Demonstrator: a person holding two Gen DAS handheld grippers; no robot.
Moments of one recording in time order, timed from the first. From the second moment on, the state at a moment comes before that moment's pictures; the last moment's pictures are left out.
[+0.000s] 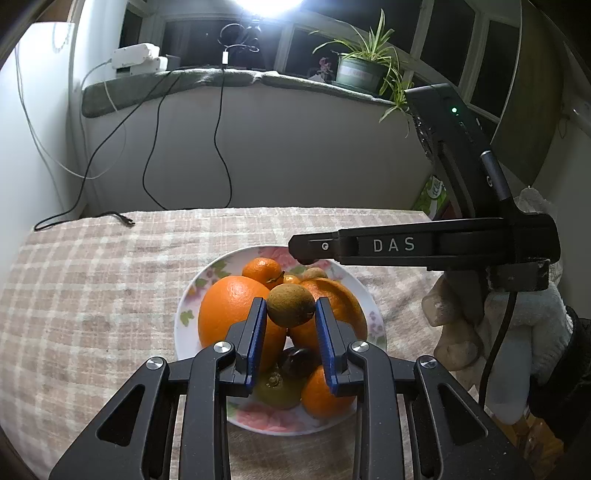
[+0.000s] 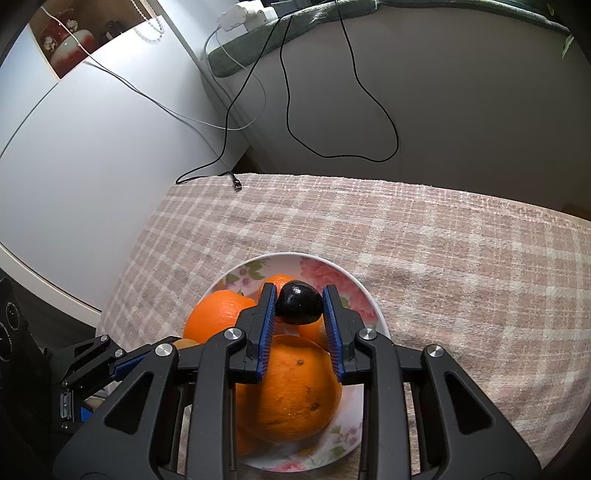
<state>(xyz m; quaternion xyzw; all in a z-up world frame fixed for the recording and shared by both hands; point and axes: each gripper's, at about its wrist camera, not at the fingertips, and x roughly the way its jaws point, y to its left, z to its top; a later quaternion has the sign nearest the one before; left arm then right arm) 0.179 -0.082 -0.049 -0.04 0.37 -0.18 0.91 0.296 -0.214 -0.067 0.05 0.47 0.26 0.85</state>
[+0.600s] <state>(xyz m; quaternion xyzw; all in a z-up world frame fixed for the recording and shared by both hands) 0.178 -0.081 -0.046 -0.04 0.37 -0.18 0.91 0.295 -0.212 -0.066 0.04 0.47 0.26 0.84</state>
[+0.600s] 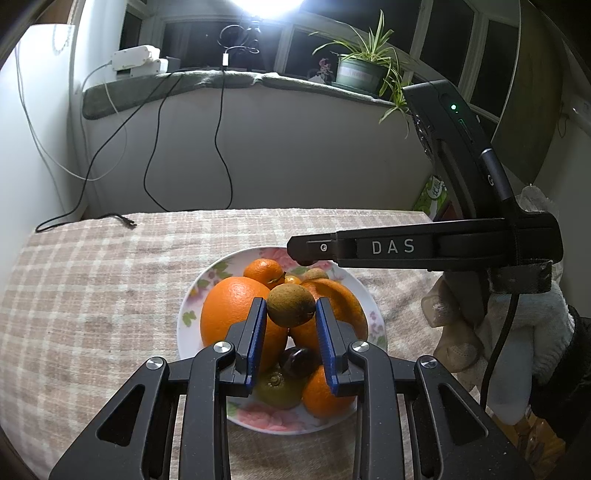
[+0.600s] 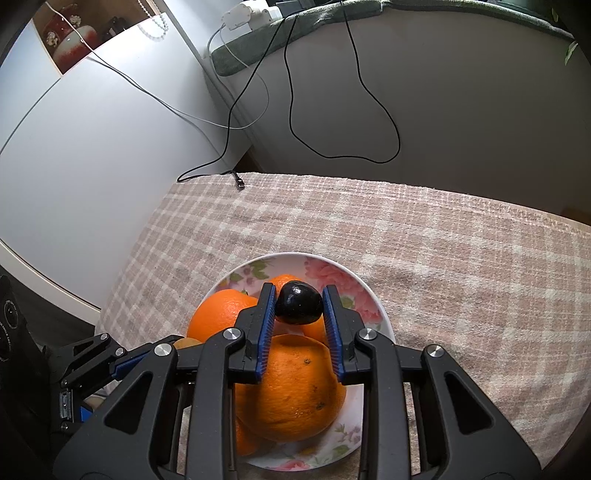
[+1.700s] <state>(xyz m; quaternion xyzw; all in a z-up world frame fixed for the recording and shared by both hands) 0.169 -0.077 -0.037 -0.03 0.36 -0.15 0.92 0.279 -0.226 -0.043 0.04 0.43 0.23 0.87</state>
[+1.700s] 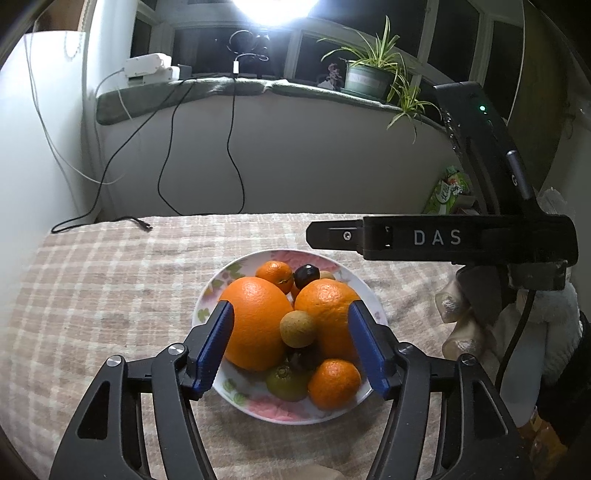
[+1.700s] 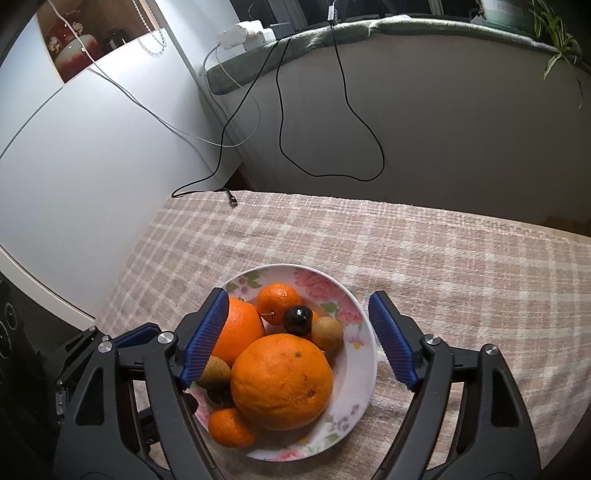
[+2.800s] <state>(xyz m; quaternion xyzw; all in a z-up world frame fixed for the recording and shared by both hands) 0.103 -0.063 -0.014 -0.03 0.31 -0.10 0.94 0.152 -0.269 -0.022 -0.04 0.31 0.13 0.94</state>
